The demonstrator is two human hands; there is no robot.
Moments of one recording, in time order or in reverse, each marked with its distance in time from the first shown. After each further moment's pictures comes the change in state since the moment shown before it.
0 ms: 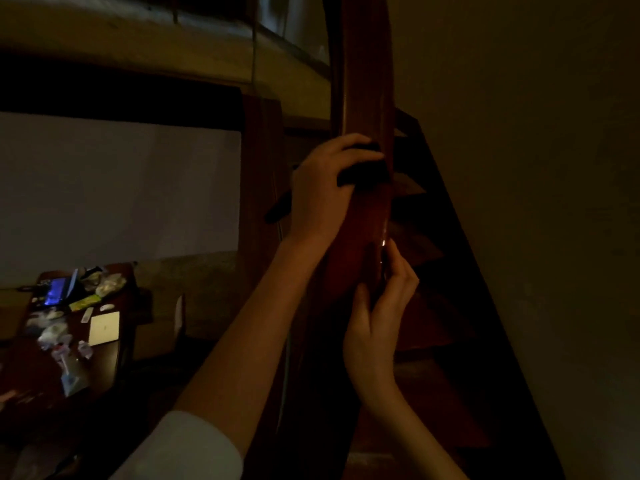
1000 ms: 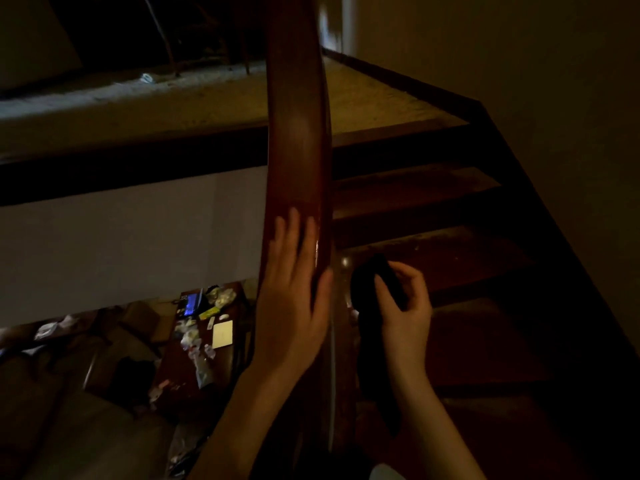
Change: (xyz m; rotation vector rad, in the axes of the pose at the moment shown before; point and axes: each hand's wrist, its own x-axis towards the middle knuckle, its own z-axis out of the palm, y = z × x) left_hand -0.060 0.044 0.057 0.589 -0.133 -0.106; right_hand 0.107 0.077 -0.051 0.740 -0.142 0.465
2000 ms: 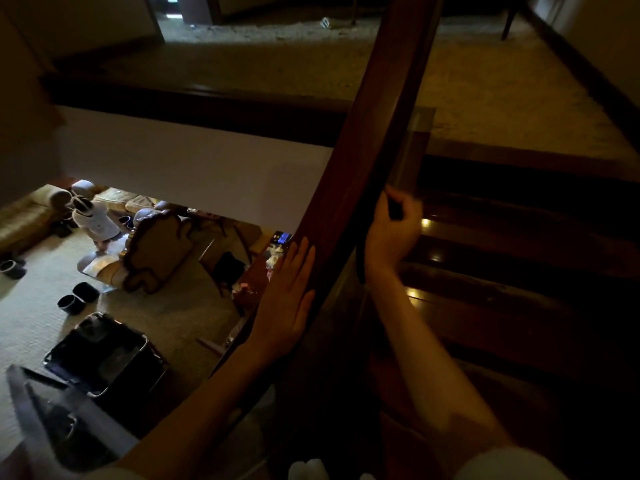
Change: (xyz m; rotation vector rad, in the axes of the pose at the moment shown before) left_hand 0.011 0.011 0.013 0.290 -0.005 -0.313; right_hand 0.162 -0.062 0.105 -0.156 -0.156 -0.053
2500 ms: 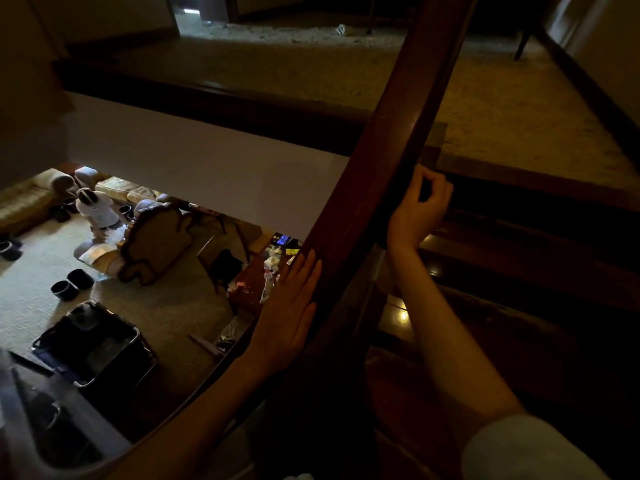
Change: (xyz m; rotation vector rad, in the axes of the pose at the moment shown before) left_hand -0.001 0.002 -0.005 -0.044 -0.004 -0.007; right_hand 0.048 -0.016 0.020 -0.061 -0.040 -0.155
